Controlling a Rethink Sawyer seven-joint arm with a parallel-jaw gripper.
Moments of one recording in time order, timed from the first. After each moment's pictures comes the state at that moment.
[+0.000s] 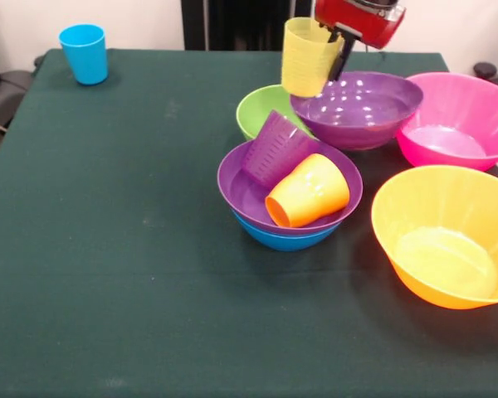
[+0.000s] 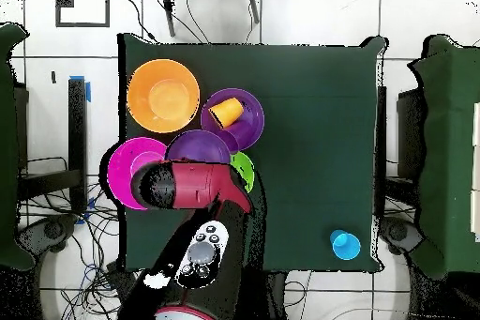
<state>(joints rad) 0.19 -0.60 -0.30 1.69 0.03 0.51 2.18</state>
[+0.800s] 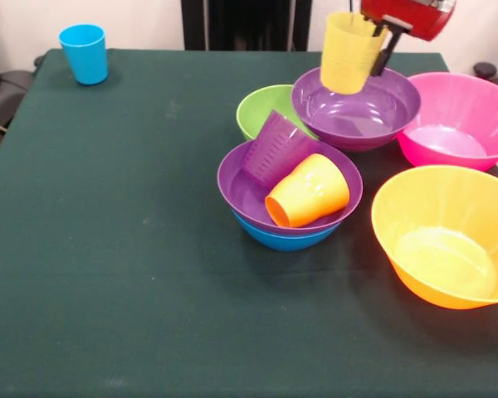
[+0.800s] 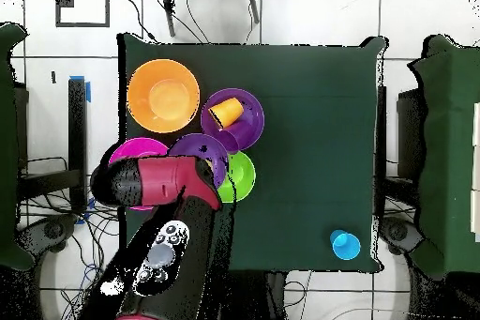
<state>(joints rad) 0.30 -0.59 -0.32 1.59 0.06 0.61 2.18</state>
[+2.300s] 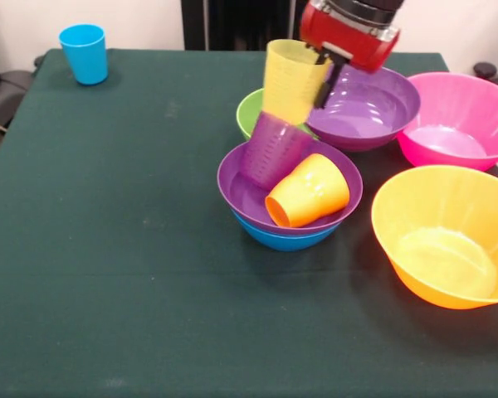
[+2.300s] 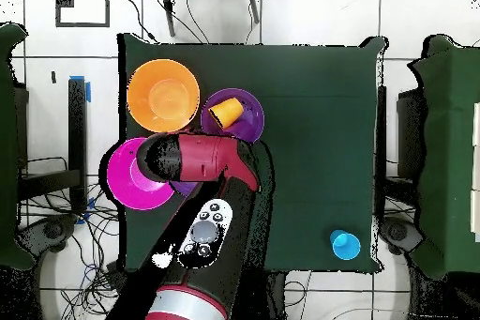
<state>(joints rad) 0.19 -0.52 -0.38 1.52 0.06 0.51 2.18</state>
